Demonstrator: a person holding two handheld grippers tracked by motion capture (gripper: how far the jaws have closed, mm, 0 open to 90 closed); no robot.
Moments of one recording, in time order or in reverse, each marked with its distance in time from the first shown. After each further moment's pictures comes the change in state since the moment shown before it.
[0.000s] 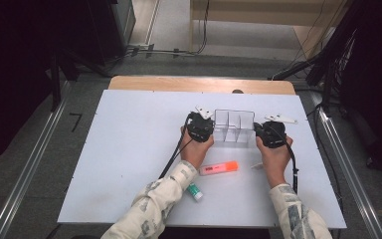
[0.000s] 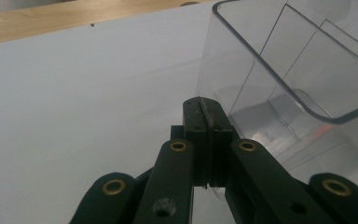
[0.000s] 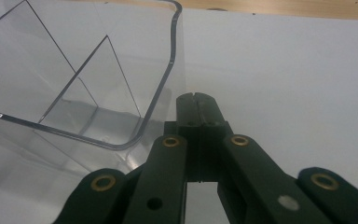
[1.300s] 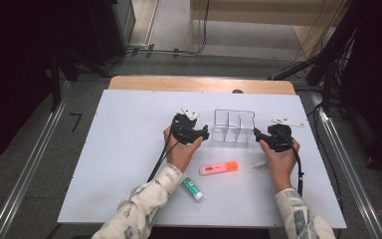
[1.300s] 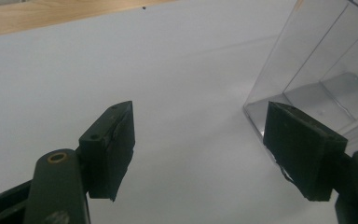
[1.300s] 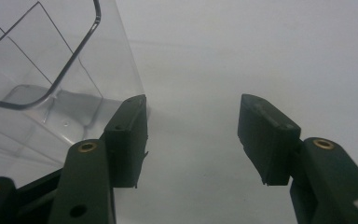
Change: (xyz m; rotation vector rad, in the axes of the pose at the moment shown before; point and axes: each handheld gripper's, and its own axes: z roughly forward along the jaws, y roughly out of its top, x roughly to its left) left arm 0.029 -0.012 -0.019 0.022 0.074 -0.015; right arm -0.018 -0.013 -0.003 0.038 -0.058 0.042
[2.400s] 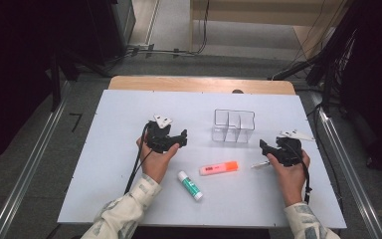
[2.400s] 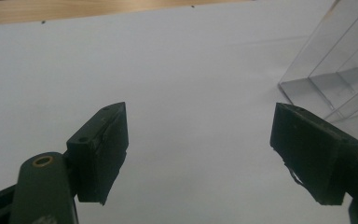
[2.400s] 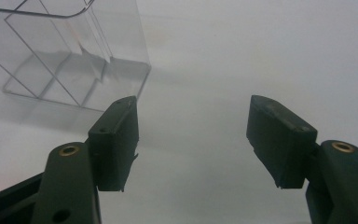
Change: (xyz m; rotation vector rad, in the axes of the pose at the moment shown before) left arm 0.053 -0.029 -0.060 -0.041 0.028 -0.092; right arm -0.007 -0.027 -0.040 0.008 0.007 -0.016
